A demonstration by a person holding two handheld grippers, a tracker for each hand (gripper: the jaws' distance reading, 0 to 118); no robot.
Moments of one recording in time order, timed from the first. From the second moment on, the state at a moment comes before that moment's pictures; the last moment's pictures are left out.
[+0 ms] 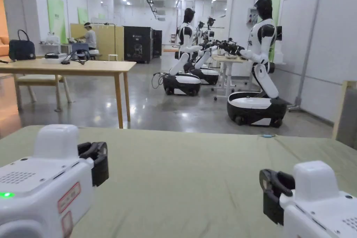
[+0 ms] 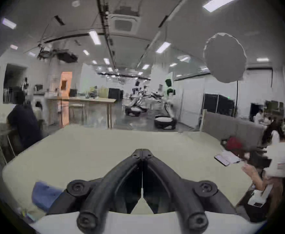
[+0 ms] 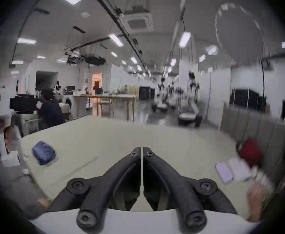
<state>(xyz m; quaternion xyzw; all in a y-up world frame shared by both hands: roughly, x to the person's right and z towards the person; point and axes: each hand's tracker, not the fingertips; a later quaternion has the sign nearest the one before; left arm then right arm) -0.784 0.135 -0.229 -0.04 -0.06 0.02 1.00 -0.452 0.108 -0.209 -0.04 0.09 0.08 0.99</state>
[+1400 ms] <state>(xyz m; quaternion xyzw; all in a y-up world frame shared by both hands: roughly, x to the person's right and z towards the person) -0.765 0.166 -0.411 -0.02 0.01 0.02 1.00 -0.442 0.186 -0.402 -0.05 0.03 -0.05 1.00</state>
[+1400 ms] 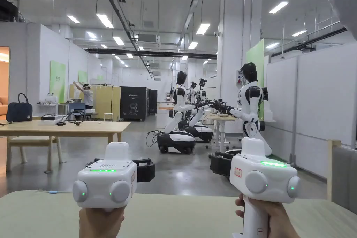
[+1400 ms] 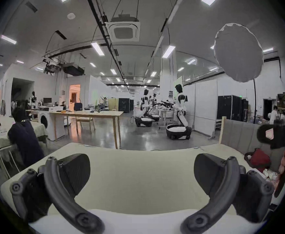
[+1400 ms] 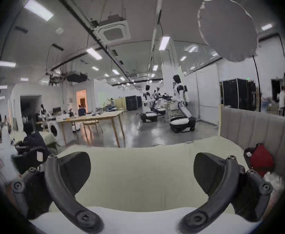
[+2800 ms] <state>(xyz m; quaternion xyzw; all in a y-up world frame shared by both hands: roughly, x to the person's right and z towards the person) -0.776 0.158 -0.413 -0.03 0.04 0.01 1.00 -0.461 0.173 -0.392 0.00 0.00 0.01 1.00</state>
